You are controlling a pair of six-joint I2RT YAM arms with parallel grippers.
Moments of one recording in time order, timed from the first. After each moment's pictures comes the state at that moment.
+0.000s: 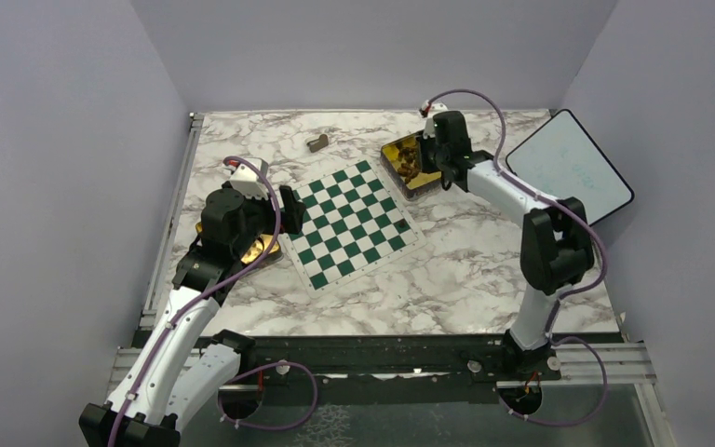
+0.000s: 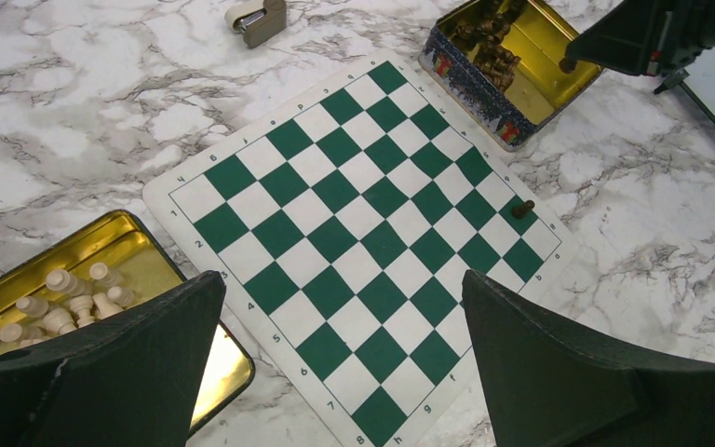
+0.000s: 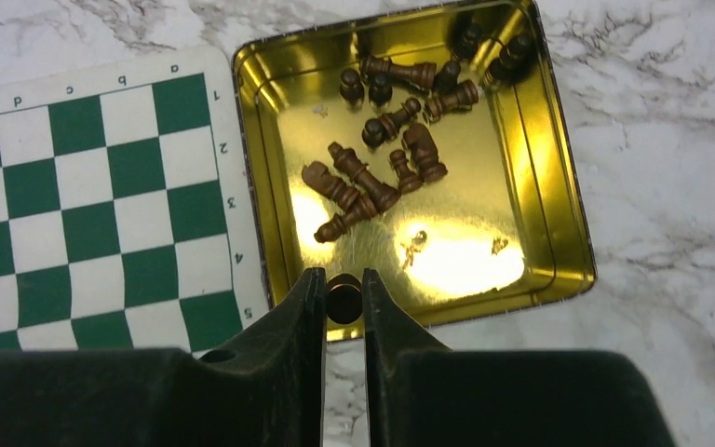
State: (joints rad) left arm -0.32 0.78 0.78 -0.30 0.03 -0.22; right arm 0.37 1.90 1.45 -0.16 0.05 0.02
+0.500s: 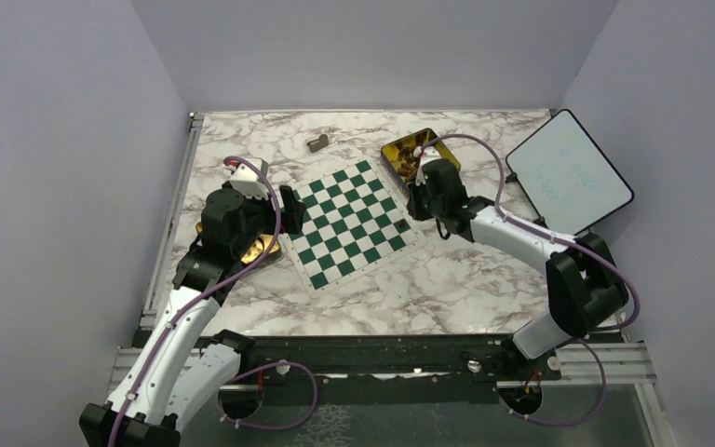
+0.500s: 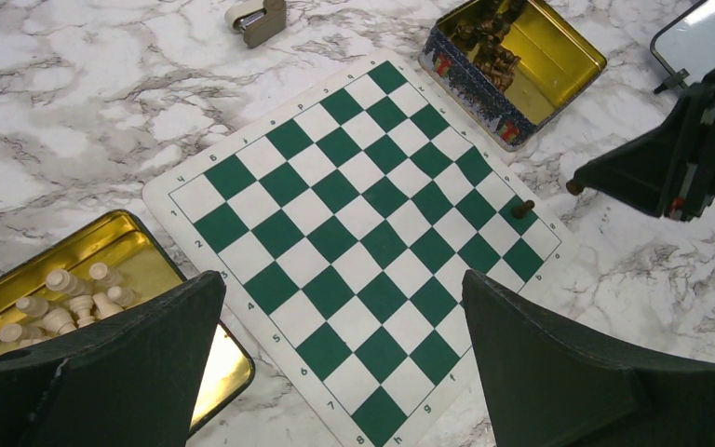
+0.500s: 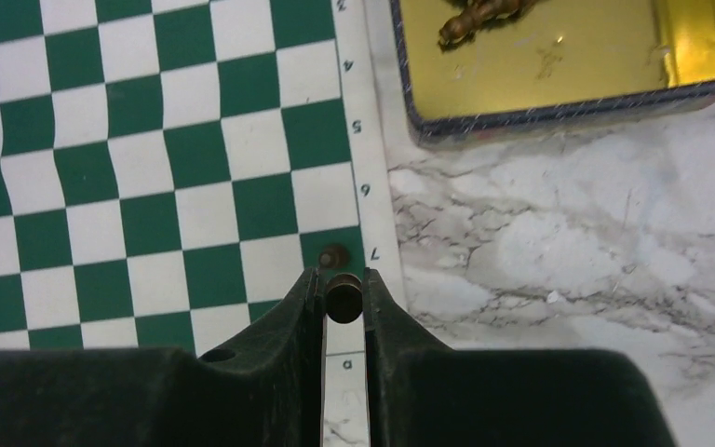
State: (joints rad) left arm -0.32 0.78 0.78 -0.30 0.03 -0.22; right arm 0.52 1.58 1.03 -0.10 0.10 0.17
